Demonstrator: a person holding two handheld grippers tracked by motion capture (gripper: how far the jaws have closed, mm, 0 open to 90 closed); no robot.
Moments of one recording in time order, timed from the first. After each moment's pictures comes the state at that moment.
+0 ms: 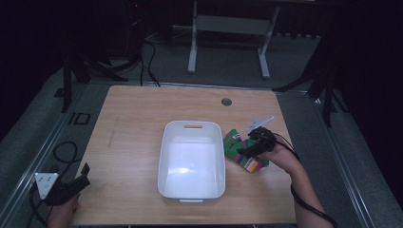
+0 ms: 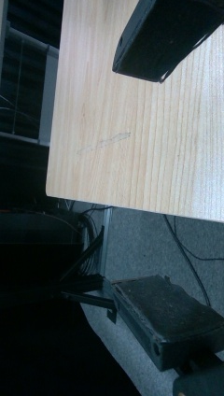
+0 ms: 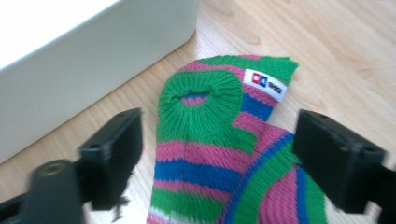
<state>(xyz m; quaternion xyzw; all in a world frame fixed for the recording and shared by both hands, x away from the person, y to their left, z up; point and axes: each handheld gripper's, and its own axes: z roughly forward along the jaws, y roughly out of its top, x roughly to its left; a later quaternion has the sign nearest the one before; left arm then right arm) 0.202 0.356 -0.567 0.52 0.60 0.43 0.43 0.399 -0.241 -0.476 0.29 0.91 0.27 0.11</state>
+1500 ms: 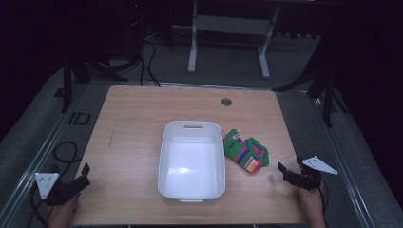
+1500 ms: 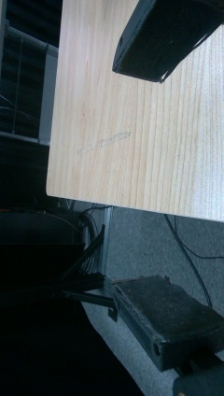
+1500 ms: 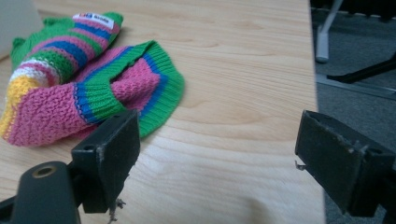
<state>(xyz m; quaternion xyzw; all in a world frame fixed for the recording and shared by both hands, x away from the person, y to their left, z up) 0.202 0.355 -0.567 0.52 0.60 0.43 0.43 0.300 -0.388 -0.551 0.48 0.71 0.42 0.29</state>
